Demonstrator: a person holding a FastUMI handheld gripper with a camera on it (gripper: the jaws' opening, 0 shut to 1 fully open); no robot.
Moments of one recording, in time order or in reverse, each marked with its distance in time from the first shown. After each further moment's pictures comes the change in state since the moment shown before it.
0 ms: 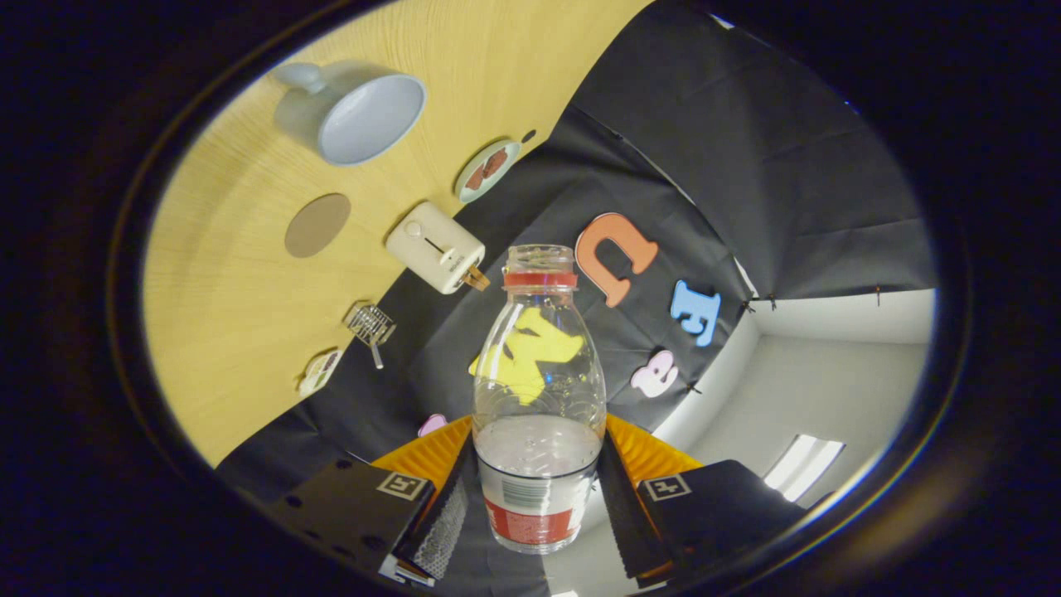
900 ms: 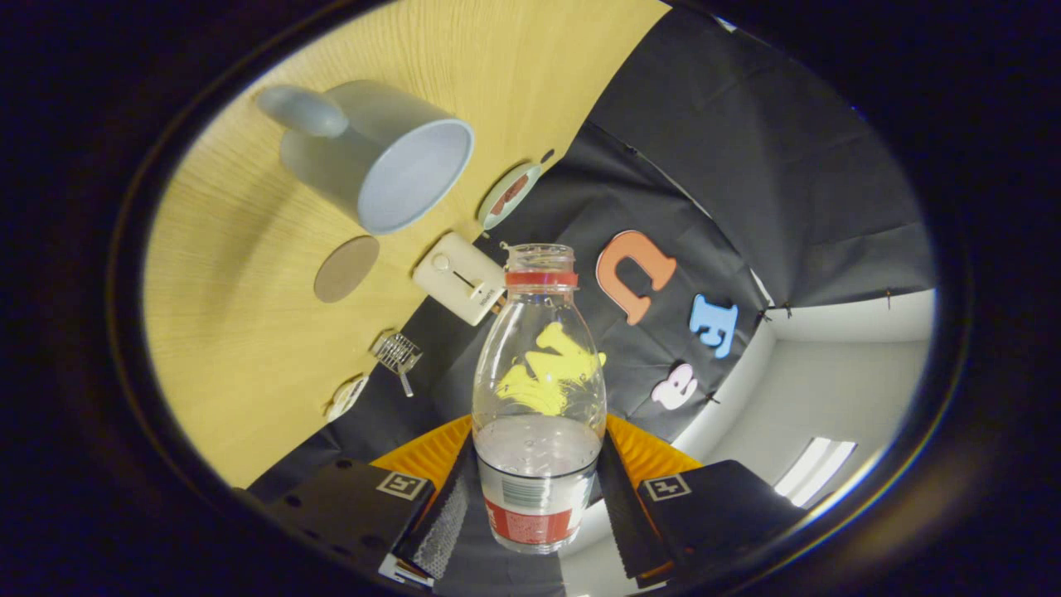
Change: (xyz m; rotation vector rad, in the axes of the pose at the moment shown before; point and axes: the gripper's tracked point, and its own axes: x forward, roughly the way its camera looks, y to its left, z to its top) arm -0.006 0.036 0.031 0.060 -0.012 0.063
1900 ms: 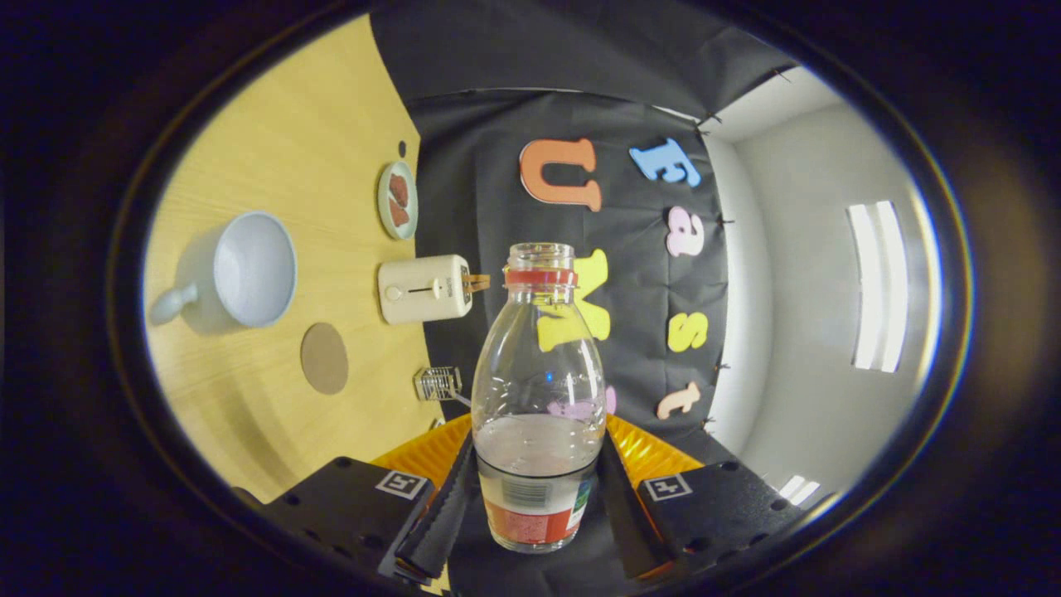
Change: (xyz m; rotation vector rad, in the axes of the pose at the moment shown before) arm -0.001 0.006 -0.045 0.804 0.227 0.007
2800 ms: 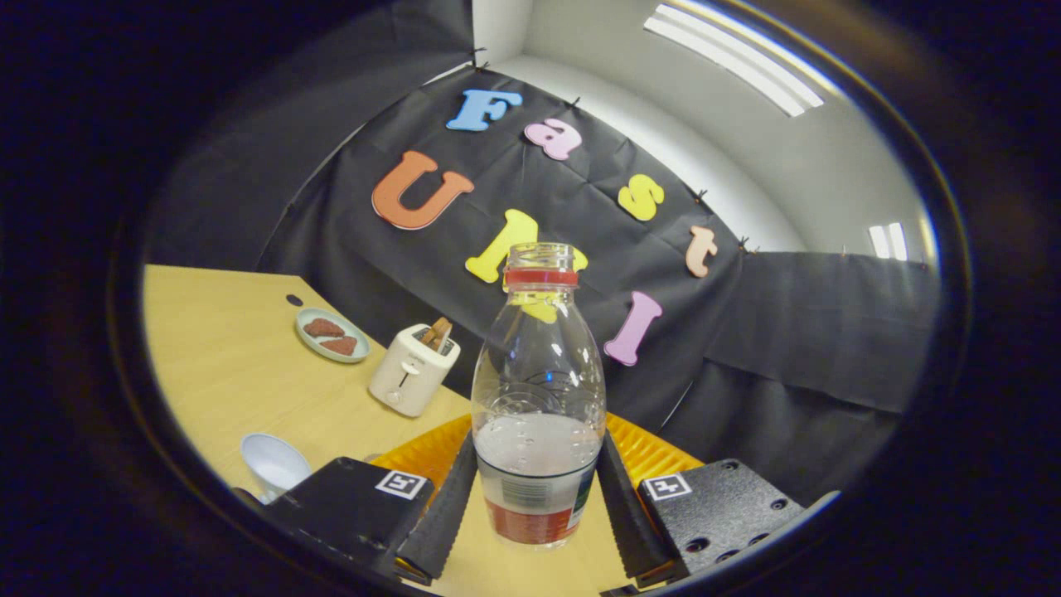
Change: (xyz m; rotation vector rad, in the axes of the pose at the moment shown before) arm 0.017 -0.032 -0.020 0.848 0.088 0.089
